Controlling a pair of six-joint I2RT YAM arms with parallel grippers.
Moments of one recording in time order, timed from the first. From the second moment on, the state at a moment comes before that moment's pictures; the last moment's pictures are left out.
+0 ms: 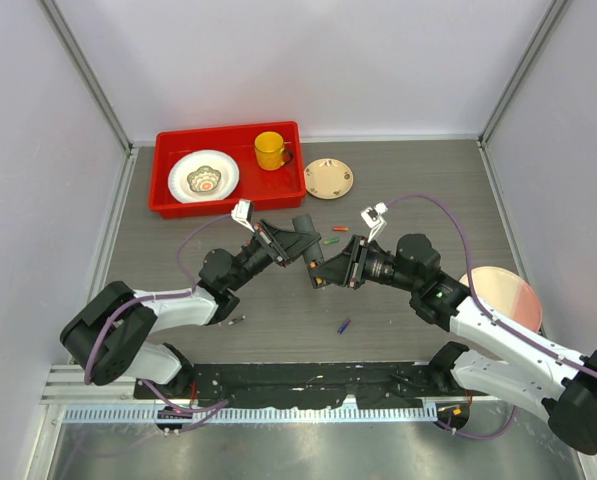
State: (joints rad) left arm -0.72 1.40 0.44 1.29 0.23 -1.38; right arm 0.72 0.90 0.58 0.20 -0.46 0.92
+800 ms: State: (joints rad) left arm -0.72 1.41 0.44 1.28 0.28 -1.39; right arm 0.72 0.93 0.60 0.11 -0.49 0.82
